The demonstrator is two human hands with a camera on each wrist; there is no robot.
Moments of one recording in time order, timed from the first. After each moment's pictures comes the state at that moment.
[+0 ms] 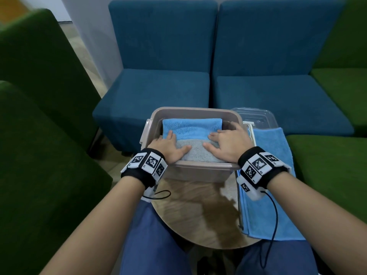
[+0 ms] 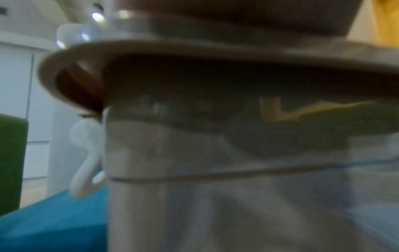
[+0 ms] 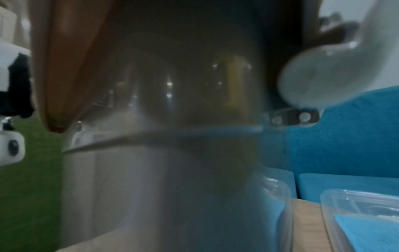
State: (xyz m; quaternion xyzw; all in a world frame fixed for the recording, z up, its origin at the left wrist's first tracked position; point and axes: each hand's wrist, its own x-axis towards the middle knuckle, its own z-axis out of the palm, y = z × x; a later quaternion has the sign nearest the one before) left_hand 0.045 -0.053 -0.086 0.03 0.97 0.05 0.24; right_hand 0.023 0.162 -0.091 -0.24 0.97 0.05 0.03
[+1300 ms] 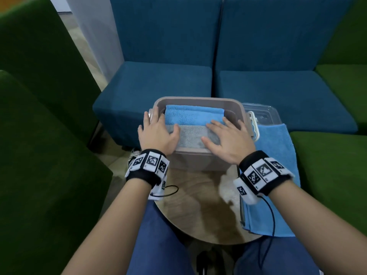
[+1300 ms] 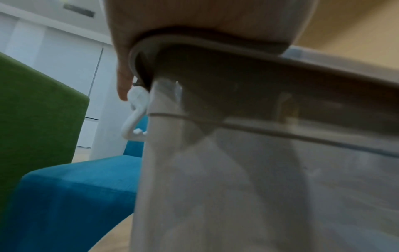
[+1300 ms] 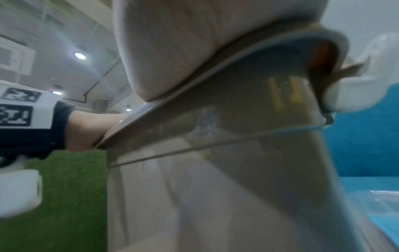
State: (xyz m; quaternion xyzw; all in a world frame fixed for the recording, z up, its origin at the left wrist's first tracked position) left_hand 0.052 -0.060 -0.095 -0.12 0.98 0.16 -0.07; right_hand 0.043 0.148 -0.088 -0.19 0.98 -0.08 0.03
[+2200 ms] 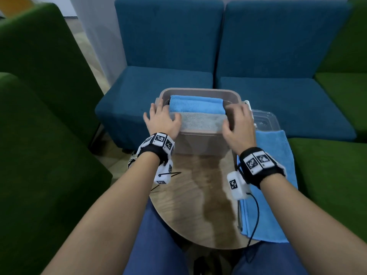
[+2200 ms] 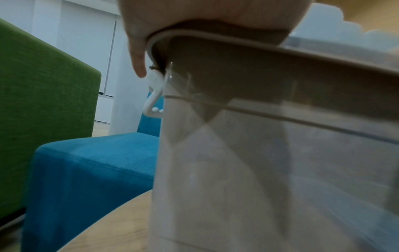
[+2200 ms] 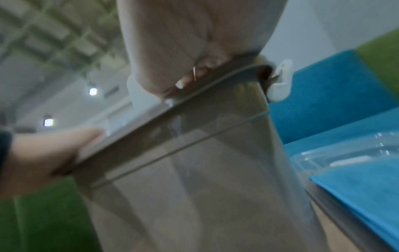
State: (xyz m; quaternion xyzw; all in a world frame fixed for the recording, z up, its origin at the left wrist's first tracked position) left_hand -0.002 -0.057 -0.097 -0.13 0.96 0.23 -0.10; right_hand 0.004 0.163 -0.098 -0.13 0.90 -0.35 -0.24
